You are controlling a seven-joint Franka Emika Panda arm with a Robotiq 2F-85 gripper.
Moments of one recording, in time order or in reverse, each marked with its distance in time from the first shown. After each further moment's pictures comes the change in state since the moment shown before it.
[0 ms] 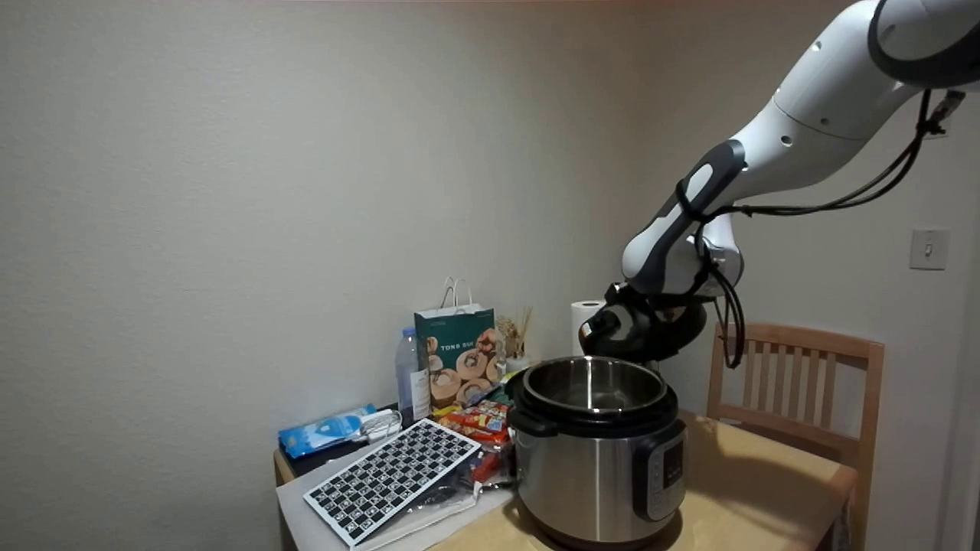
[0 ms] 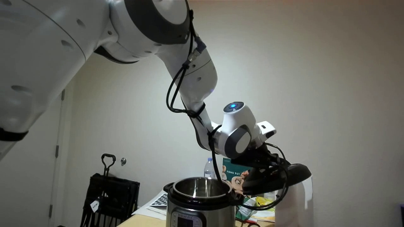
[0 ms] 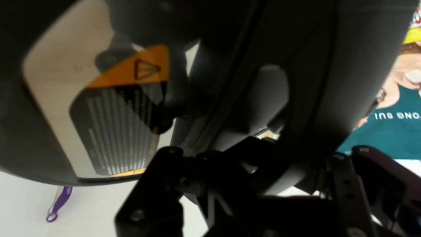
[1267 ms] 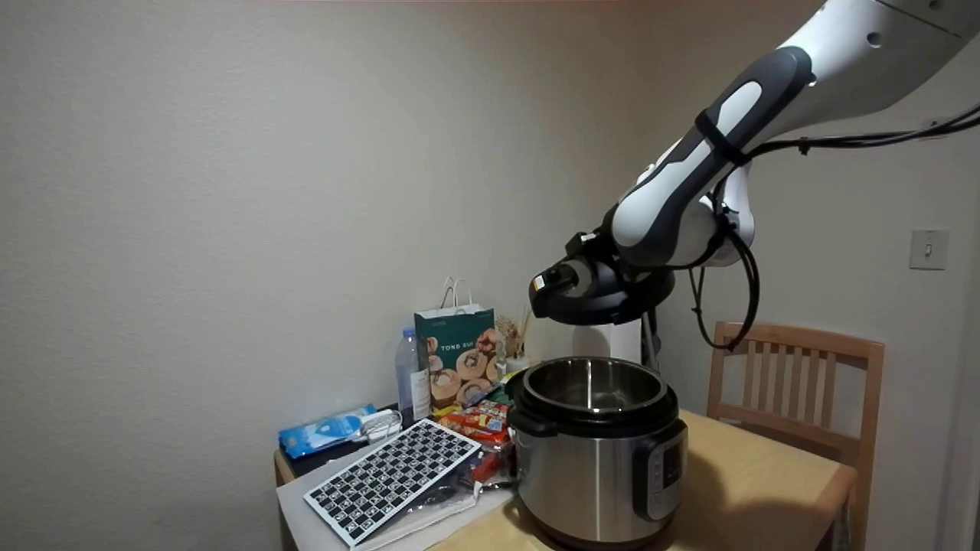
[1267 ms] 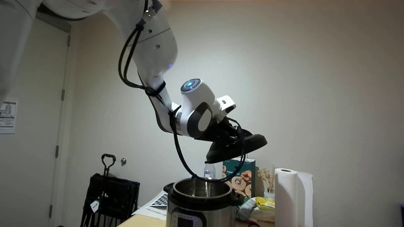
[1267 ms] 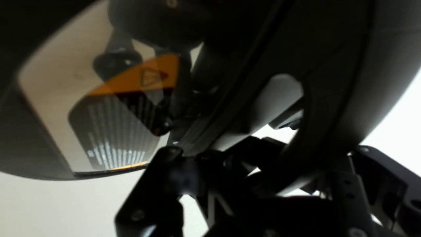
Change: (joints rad) arm 0.161 -0.315 0.030 -0.290 -0.051 0.178 0.129
